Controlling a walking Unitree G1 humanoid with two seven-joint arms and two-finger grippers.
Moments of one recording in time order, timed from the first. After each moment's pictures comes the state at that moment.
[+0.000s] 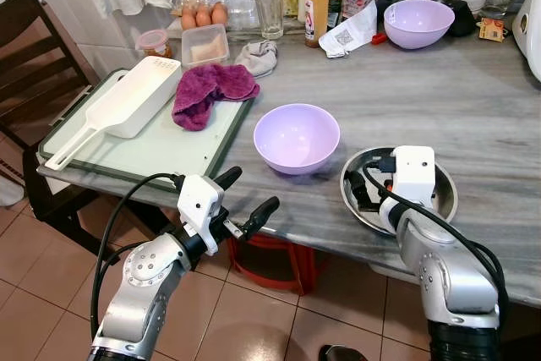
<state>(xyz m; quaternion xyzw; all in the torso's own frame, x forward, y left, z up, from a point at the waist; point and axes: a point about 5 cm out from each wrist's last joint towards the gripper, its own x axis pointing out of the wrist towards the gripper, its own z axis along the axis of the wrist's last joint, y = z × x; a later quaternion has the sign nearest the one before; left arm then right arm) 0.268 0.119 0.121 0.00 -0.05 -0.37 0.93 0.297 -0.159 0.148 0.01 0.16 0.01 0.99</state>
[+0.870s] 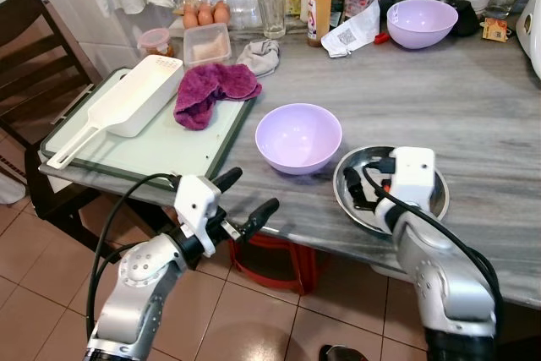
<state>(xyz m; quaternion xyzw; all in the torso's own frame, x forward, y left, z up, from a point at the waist) 0.266 0.123 0.125 -0.01 -0.05 -0.39 0.92 0.289 -0.156 0.149 0.03 0.12 0.02 0.99</state>
